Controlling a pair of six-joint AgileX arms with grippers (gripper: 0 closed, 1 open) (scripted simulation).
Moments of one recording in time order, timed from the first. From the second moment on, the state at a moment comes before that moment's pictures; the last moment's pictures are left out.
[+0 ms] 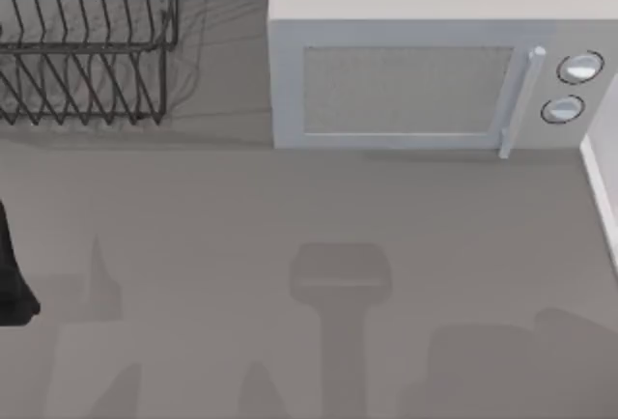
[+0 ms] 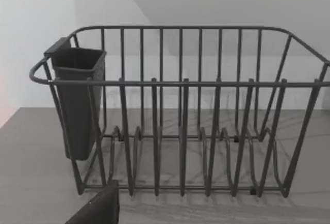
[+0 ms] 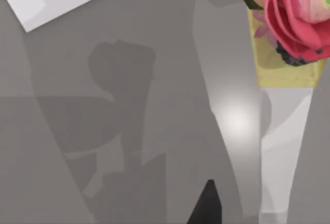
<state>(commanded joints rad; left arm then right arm) 0.00 0.00 0.00 0.00 0.00 0.00 -0.23 1.35 0.93 -1.12 0.01 0.22</state>
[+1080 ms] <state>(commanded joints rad) 0.00 0.00 0.00 0.00 0.00 0.00 -0.19 2.33 2.28 -1.55 0.01 0.29</state>
